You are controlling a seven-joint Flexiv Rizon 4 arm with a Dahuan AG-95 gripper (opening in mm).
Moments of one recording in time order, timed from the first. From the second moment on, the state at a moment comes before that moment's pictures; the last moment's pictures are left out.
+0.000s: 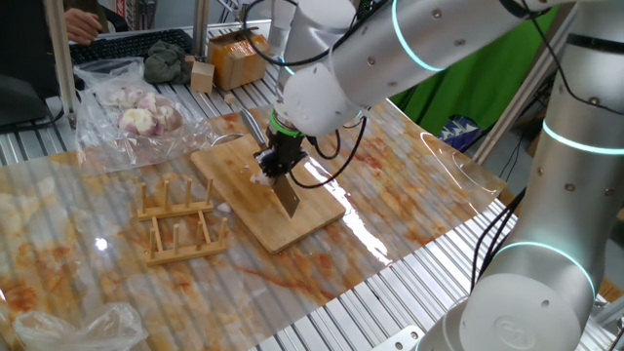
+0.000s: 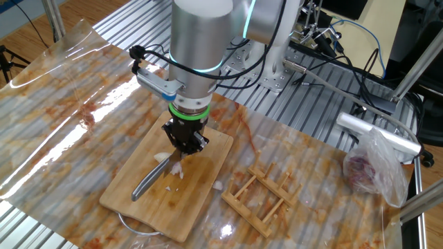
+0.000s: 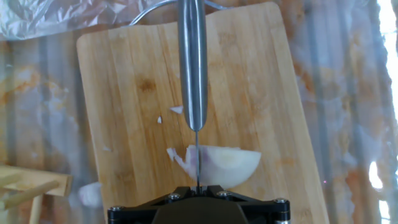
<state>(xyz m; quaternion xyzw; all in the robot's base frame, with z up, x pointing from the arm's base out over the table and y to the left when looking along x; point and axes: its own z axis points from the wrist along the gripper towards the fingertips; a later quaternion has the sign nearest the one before) 0.541 -0.013 0.047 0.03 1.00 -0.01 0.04</state>
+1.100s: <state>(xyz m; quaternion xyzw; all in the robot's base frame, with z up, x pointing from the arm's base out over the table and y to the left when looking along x) 0.545 -0.011 0.035 0.04 1.00 0.00 -0.03</state>
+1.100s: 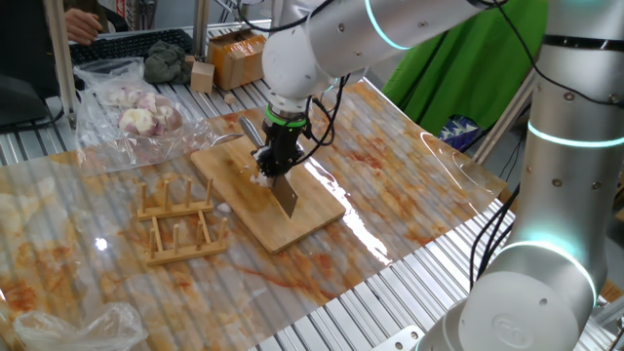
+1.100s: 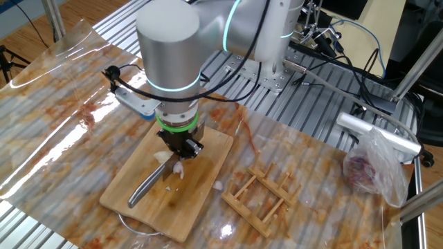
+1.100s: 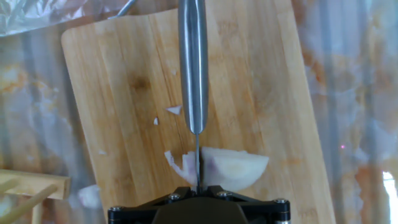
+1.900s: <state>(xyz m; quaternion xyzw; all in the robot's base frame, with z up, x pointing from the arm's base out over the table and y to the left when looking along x) 0.541 -0.012 0.077 0.05 1.00 0.00 -0.02</state>
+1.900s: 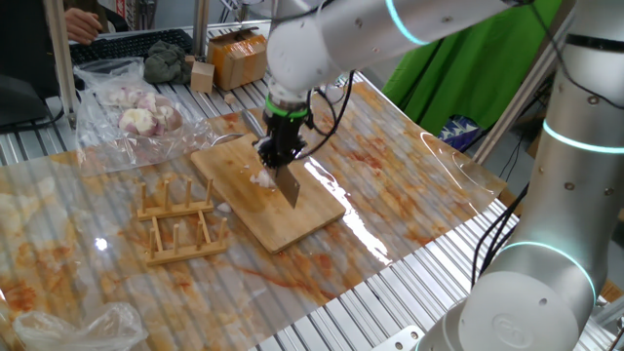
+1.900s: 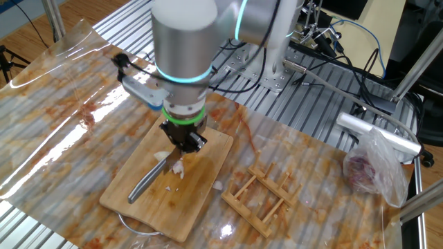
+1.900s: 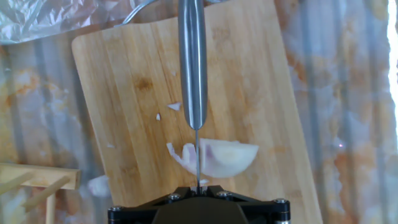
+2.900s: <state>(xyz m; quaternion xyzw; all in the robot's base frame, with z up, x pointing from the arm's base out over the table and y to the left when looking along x) 0.538 -0.028 0.092 0.04 1.00 -0.01 -0.01</state>
